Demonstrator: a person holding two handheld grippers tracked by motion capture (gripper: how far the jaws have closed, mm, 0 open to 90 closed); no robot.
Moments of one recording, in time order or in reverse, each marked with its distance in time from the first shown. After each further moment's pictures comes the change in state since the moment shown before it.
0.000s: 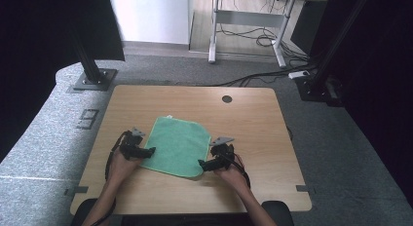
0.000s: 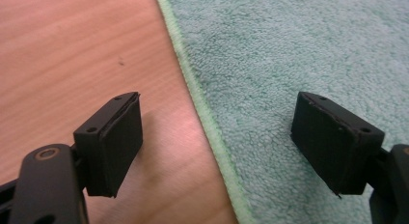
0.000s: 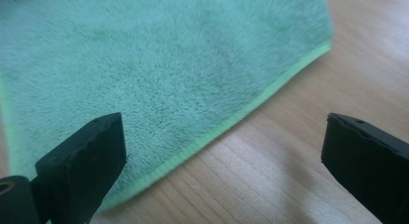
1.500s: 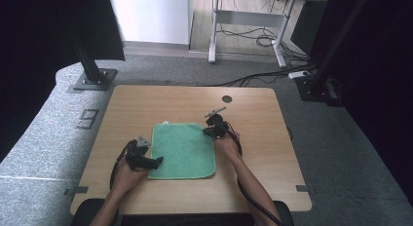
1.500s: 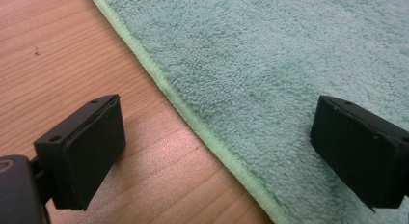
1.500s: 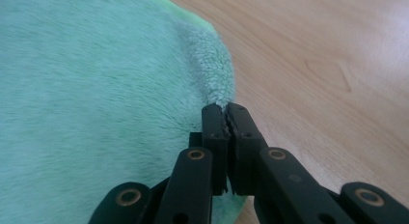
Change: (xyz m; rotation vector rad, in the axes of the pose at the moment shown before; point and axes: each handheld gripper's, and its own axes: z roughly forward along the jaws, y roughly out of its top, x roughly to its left) left arm -0.032 -0.016 0.000 -0.059 -0.050 0.032; right arm -0.067 0.080 0.052 0.070 0.035 -0.022
